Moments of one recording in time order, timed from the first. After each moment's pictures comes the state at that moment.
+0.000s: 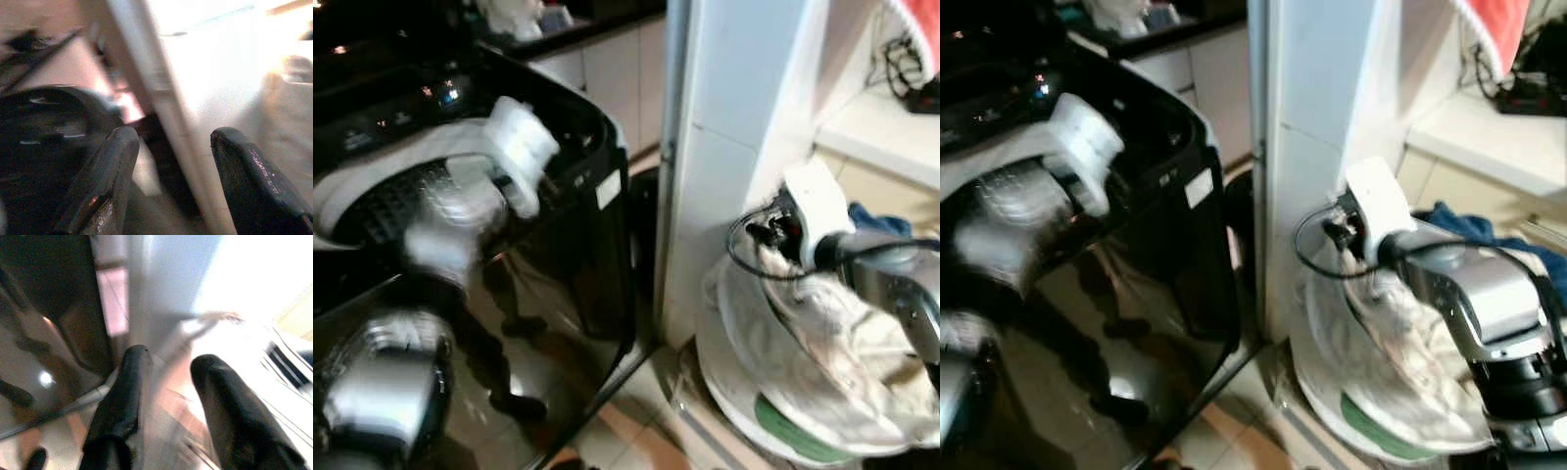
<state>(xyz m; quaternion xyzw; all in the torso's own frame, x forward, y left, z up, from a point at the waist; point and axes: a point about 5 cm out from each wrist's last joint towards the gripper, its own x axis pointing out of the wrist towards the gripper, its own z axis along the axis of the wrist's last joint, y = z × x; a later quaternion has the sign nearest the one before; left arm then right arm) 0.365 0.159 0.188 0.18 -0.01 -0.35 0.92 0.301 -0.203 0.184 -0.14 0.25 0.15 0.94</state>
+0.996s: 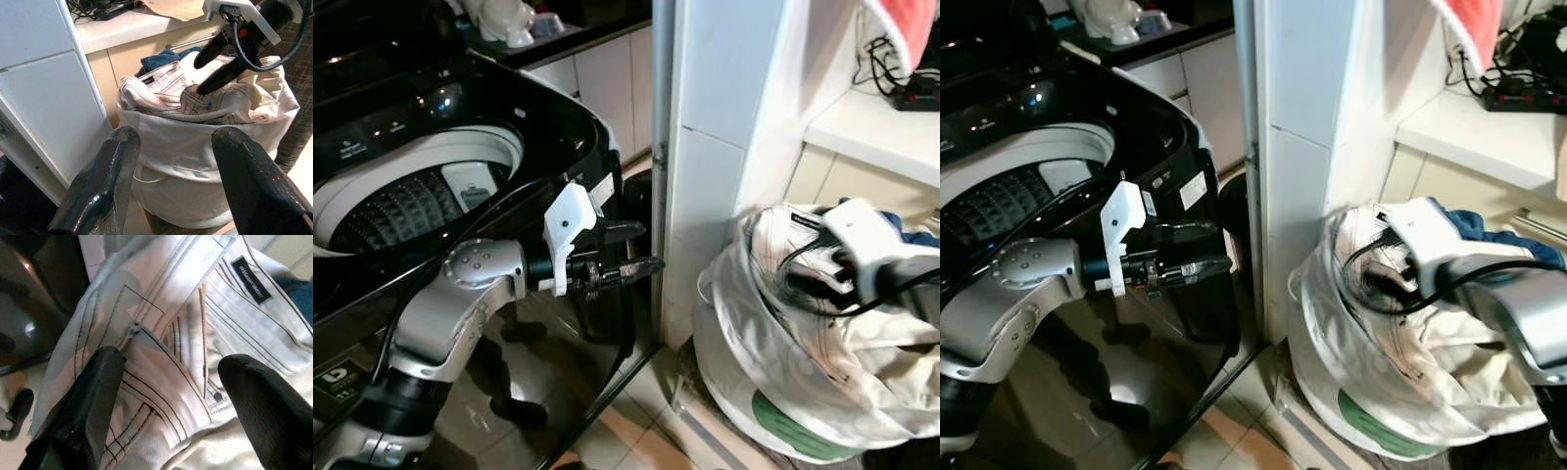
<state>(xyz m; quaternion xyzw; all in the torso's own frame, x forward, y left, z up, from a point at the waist) 0.276 0.116 0.193 0.09 0.02 -0.56 0.82 0.266 -0.247 0.185 -0.18 0.36 0.13 0.91</state>
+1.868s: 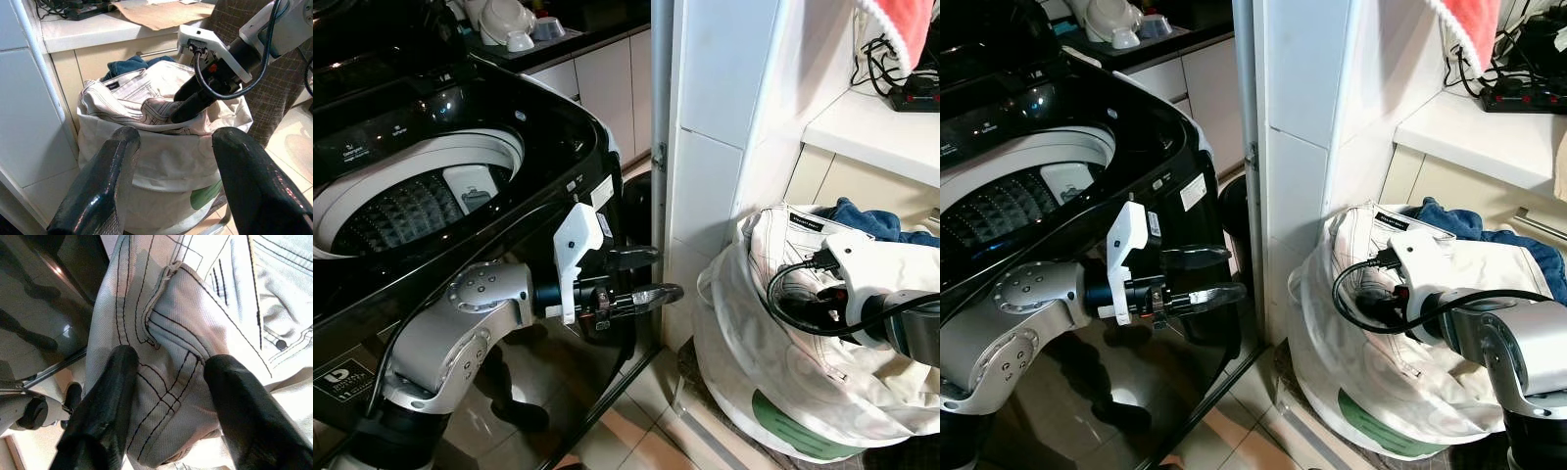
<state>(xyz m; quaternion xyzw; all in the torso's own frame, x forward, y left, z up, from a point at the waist) 0.252 0.103 0.190 0.03 0.04 -0.59 0.80 0.244 -0.232 0.163 -0.08 0.41 0.10 0.90</state>
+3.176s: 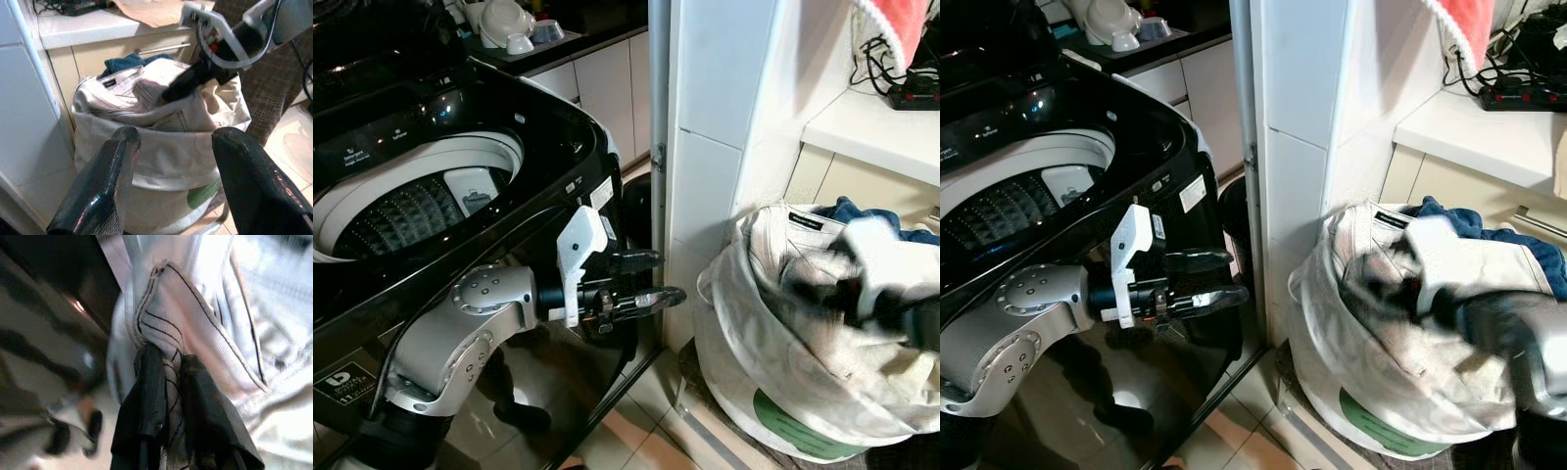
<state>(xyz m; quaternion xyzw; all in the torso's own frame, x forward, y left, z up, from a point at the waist) 0.251 0.098 0.189 0.02 0.04 -0.59 0.81 0.249 -0.239 0.190 0.00 0.35 0.12 0.93</state>
